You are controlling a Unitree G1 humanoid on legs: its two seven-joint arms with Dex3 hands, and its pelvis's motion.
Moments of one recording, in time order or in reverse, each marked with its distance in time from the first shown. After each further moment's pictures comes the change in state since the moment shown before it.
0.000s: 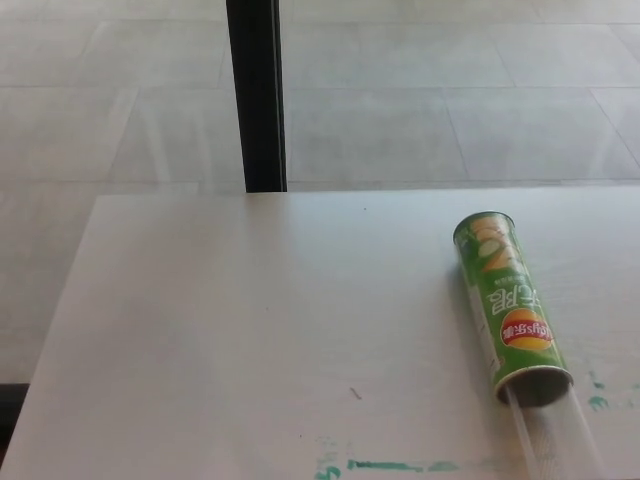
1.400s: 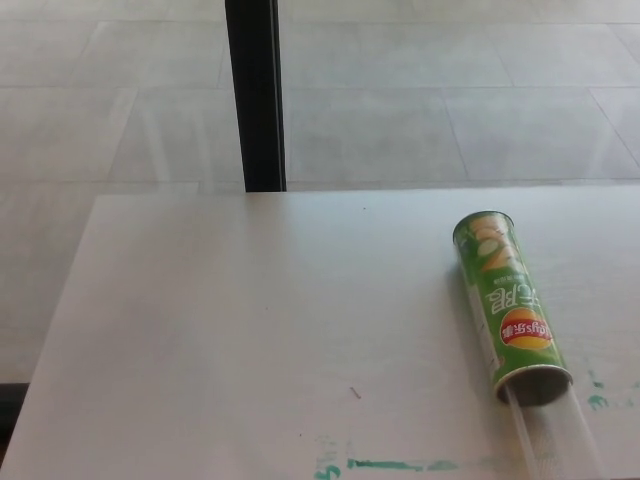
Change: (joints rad) left_arm -0.009 0.002 0.015 0.042 -0.053 -0.011 -0.015; right_arm -0.086 -0.056 -0.091 -0.699 0.184 -0.005 -0.124
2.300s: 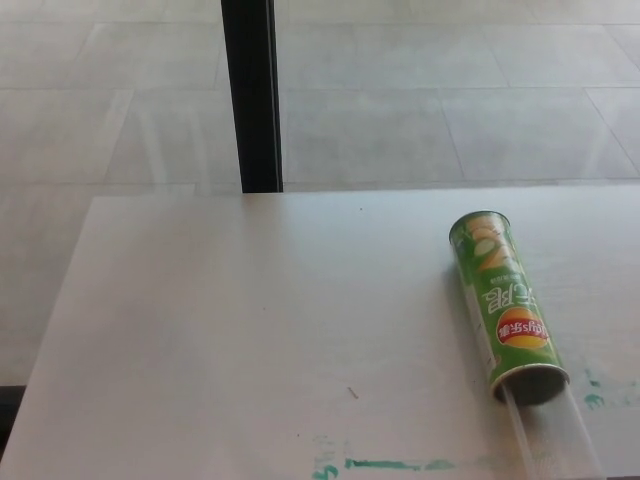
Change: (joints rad) left_arm 0.004 0.000 -0.007 0.000 0.001 0.000 -0.002; right_arm 0.524 -0.077 0.422 -0.703 -0.073 0.004 0.306
